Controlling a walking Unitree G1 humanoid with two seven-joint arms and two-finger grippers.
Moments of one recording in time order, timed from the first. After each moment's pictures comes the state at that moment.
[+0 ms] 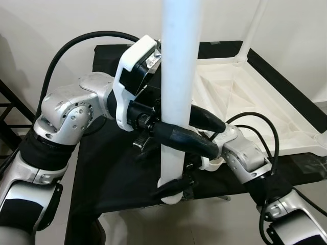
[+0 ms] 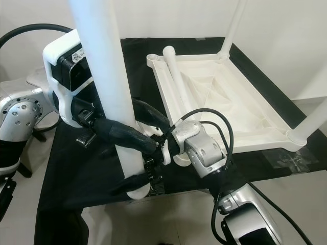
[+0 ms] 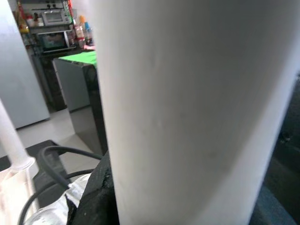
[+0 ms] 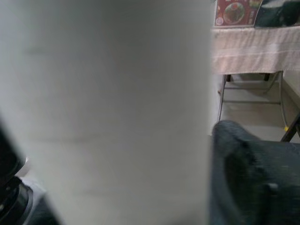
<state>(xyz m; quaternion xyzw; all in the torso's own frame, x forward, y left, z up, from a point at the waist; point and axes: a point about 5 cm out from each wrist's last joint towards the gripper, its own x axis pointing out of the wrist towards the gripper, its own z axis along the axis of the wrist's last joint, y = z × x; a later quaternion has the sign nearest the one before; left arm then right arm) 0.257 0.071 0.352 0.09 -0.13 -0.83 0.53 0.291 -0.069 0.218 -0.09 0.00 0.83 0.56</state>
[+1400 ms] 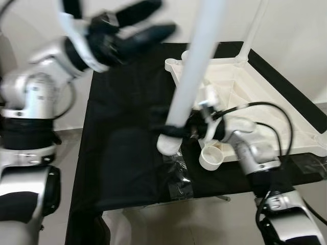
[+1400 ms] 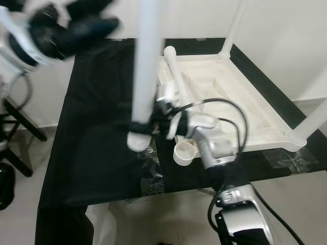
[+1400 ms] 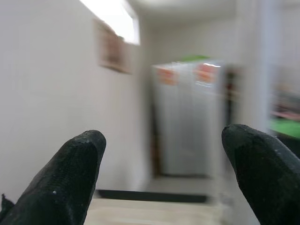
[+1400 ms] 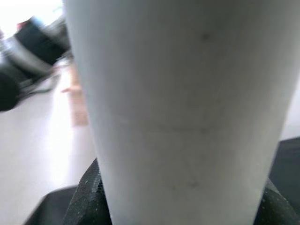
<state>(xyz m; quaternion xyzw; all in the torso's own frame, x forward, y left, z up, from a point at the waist) 0.314 0.188 0.406 -0.04 -0.32 -0.48 0.82 0.334 -0.122 0.259 -0.02 -0.15 0.60 0.79</state>
